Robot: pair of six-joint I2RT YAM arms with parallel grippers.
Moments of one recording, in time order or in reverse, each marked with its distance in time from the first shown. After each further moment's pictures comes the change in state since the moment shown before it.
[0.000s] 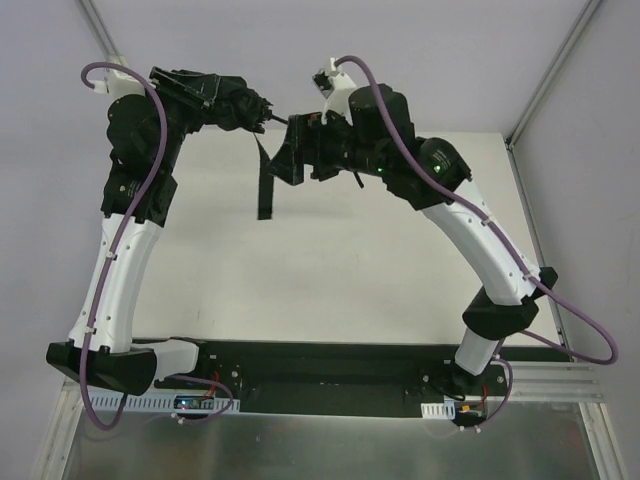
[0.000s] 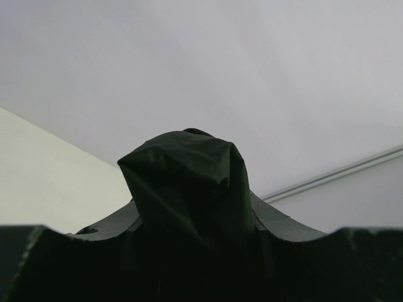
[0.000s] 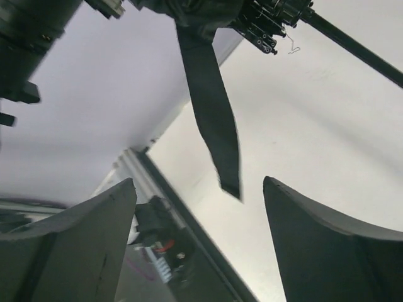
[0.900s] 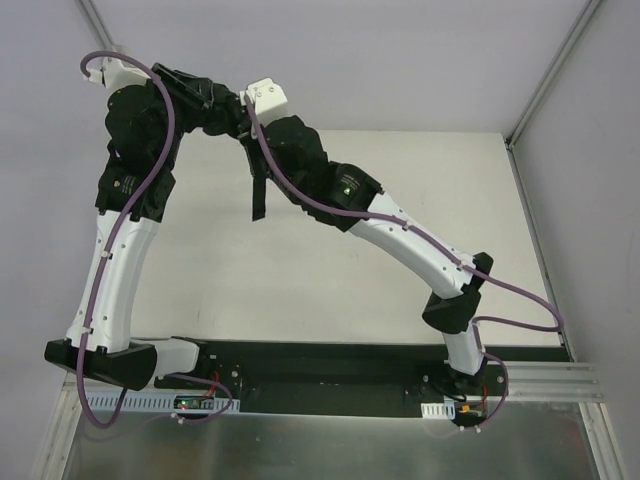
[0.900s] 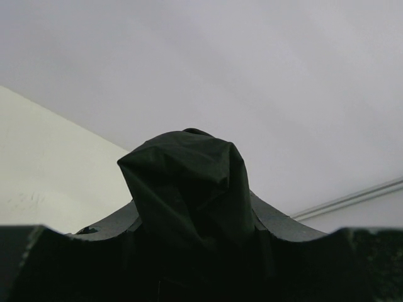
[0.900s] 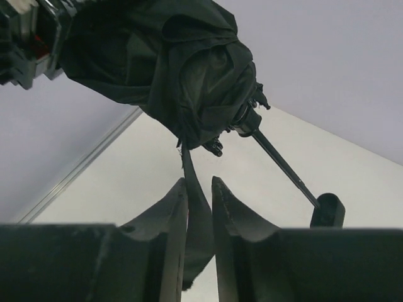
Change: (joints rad) left arm -0.034 0.037 0.127 -0.146 -0.122 0.254; right arm 0.254 0.234 0.072 0.322 0.690 -0.409
